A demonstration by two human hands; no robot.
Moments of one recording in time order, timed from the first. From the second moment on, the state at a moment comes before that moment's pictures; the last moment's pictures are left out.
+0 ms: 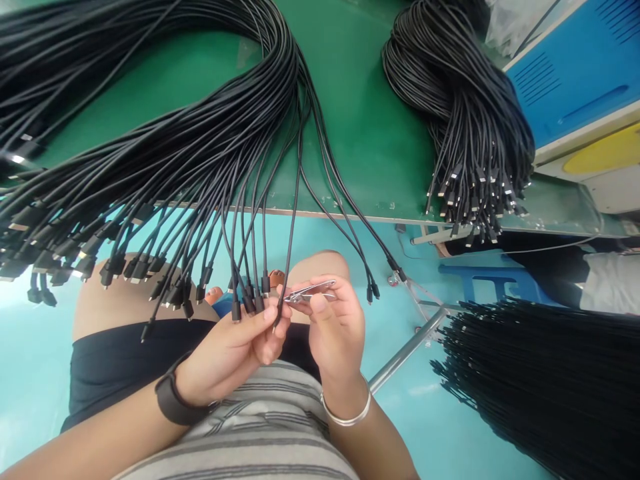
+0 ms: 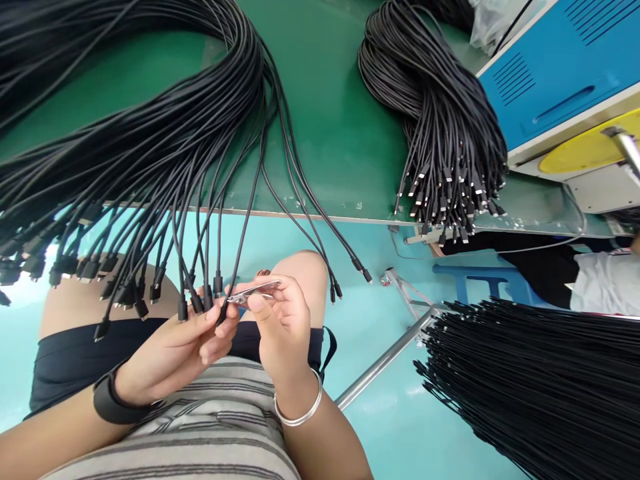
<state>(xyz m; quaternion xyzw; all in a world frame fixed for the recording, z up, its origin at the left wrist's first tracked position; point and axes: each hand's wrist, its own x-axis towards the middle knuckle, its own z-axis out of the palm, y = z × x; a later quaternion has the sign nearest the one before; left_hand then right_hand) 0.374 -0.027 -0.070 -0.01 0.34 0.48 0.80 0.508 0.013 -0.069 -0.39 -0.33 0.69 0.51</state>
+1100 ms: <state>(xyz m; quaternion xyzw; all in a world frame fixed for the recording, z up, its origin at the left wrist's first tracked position) 0.376 -0.034 -0.080 0.16 0.48 0.51 0.70 0.507 0.021 -0.060 -0.43 -0.37 0.71 0.42</state>
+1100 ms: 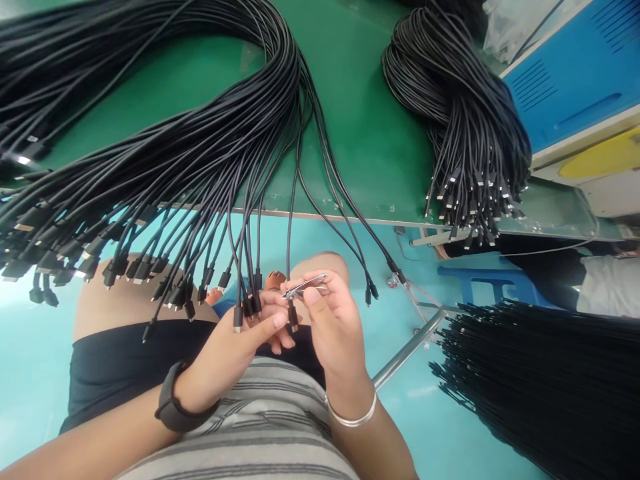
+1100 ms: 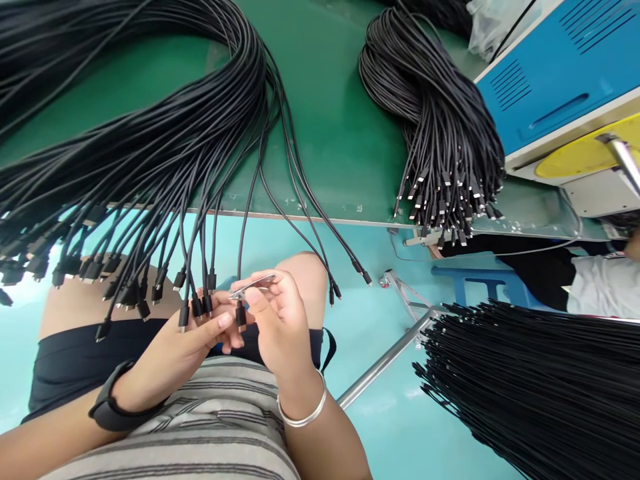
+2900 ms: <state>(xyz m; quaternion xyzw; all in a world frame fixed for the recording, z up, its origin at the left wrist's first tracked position) 0.374 -0.017 -0.072 0.14 0.53 0.55 0.63 0.484 0.020 -0.062 -0.47 -0.26 0.70 0.48</state>
